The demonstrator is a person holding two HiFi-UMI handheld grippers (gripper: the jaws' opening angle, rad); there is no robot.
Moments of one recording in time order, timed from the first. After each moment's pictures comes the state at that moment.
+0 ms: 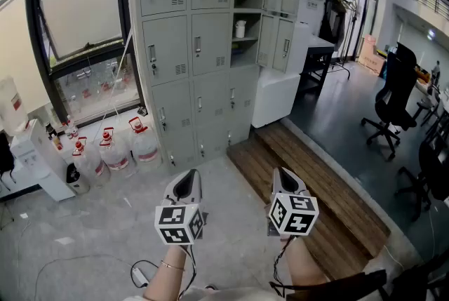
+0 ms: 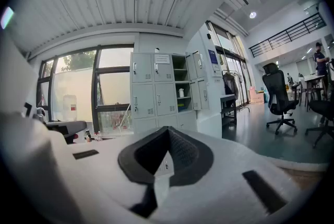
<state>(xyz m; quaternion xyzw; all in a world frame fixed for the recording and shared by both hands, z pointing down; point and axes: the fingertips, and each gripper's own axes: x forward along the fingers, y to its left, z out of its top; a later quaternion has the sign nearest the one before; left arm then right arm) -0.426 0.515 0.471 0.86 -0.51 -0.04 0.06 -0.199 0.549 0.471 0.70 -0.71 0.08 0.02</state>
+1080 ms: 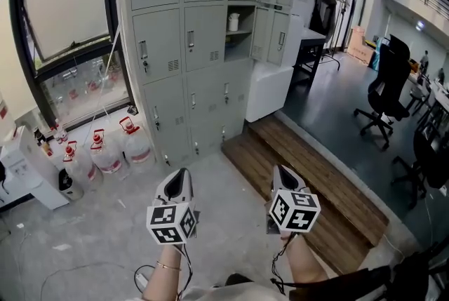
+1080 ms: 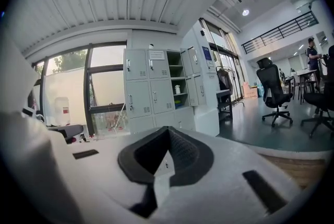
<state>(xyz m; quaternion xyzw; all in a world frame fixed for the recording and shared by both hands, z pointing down) -0.471 0.462 0.492 0.86 -0.51 -0.04 0.08 -0.220 0.514 0.487 0.72 -0.68 0.10 0.01</state>
